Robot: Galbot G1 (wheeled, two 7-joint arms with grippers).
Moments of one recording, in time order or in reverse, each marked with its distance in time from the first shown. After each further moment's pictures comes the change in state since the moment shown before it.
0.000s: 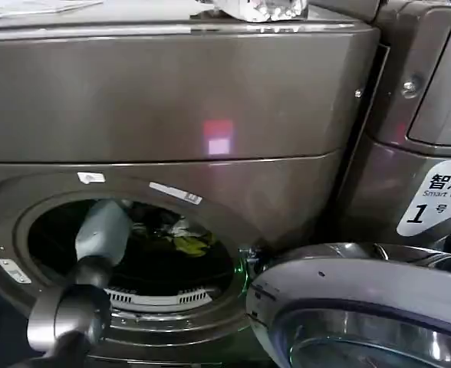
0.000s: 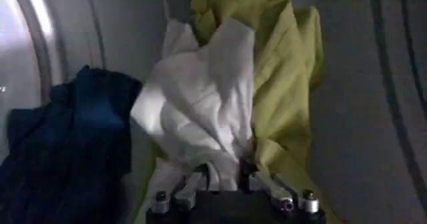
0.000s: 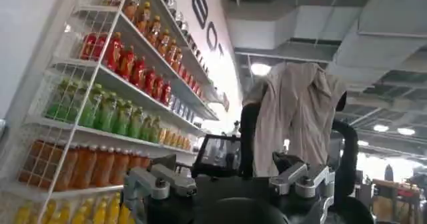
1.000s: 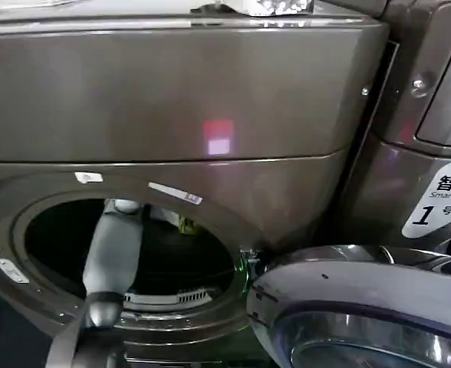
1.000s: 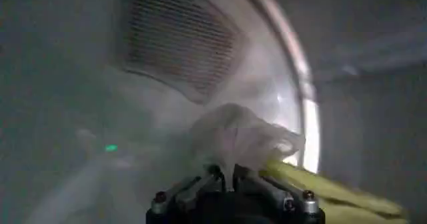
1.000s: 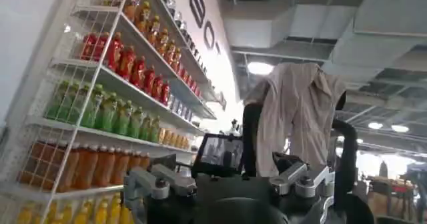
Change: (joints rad) left arm 0.228 -0.096 0.002 -0.588 -0.762 0.364 -0.841; right arm 0.036 0.016 -0.036 0.052 -0.004 -0.014 0.067
